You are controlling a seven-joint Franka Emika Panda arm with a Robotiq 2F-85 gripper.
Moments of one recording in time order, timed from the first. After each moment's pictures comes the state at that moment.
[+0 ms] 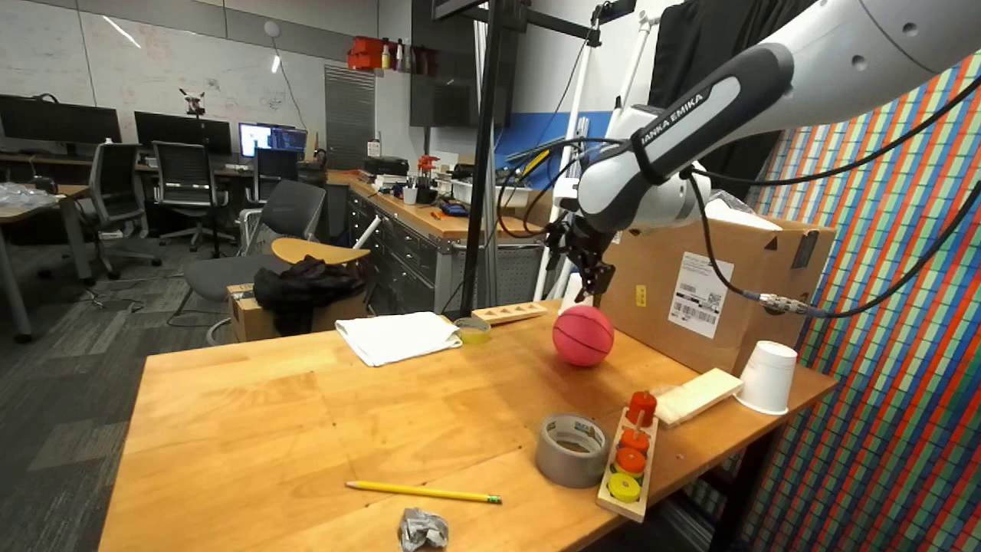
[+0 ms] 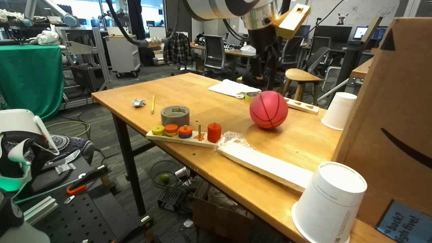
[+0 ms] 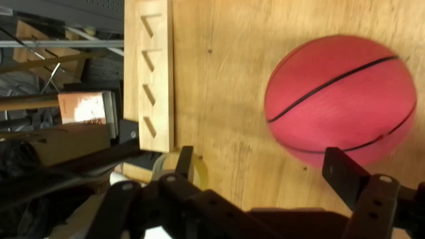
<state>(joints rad) -0.17 0.17 0.02 -2.07 -0.06 2.71 -1.78</state>
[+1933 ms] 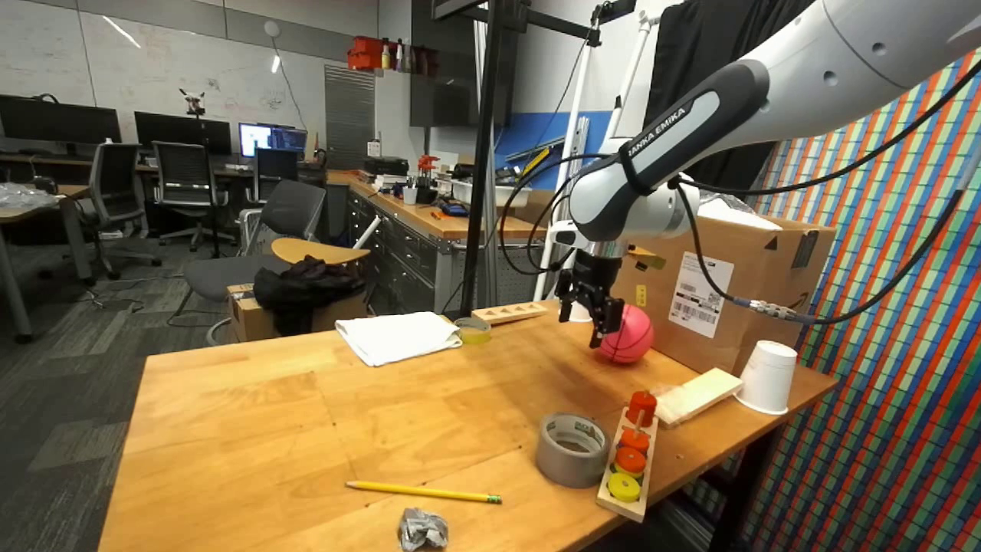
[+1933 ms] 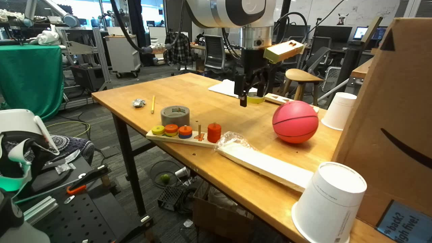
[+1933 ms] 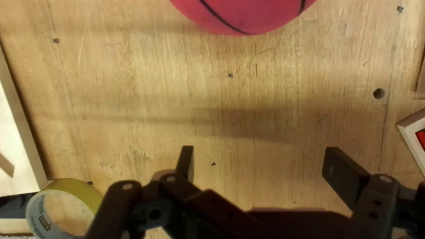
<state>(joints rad) -0.12 0.23 -0.04 -2.04 -0.04 2.40 -1.66</state>
